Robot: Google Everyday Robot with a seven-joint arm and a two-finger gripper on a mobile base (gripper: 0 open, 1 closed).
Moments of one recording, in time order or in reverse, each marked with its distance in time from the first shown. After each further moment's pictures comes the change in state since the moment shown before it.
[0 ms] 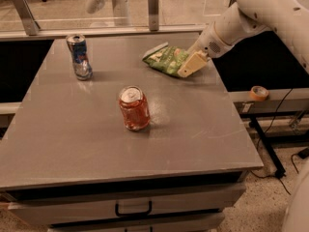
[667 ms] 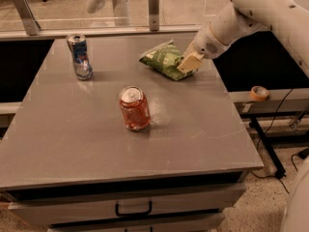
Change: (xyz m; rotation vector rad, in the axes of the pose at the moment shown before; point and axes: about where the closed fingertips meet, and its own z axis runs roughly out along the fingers) arm -0.011 0.021 0.005 -0.074 0.002 -0.062
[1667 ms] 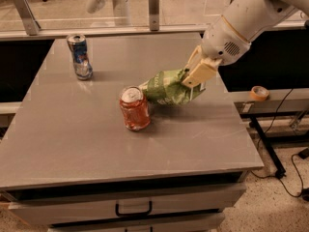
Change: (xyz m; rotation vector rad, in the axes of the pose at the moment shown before) arm -0.014 0.126 -0.074 -0.255 0.028 -0.134
